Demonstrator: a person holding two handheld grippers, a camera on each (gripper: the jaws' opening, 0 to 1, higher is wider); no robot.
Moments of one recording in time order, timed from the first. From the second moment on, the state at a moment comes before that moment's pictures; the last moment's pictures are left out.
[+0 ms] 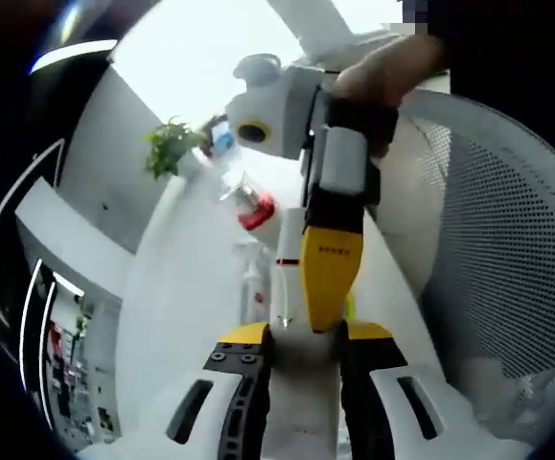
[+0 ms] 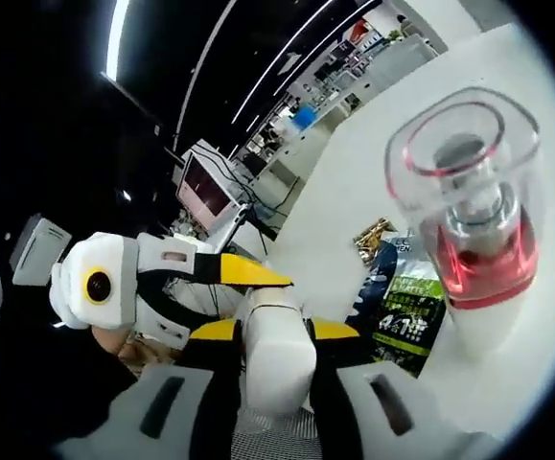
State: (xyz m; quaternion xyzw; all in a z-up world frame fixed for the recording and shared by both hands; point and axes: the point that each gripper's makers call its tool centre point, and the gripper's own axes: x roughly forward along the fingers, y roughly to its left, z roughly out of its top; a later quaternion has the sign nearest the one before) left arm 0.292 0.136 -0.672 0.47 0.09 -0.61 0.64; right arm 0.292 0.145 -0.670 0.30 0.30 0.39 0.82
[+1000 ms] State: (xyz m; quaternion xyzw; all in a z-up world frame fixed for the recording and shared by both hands) left arm 0.326 0.170 -0.677 0.36 0.15 -0.57 0.73; right arm 0.302 0.121 -0.662 0.37 0.27 0.34 0.82
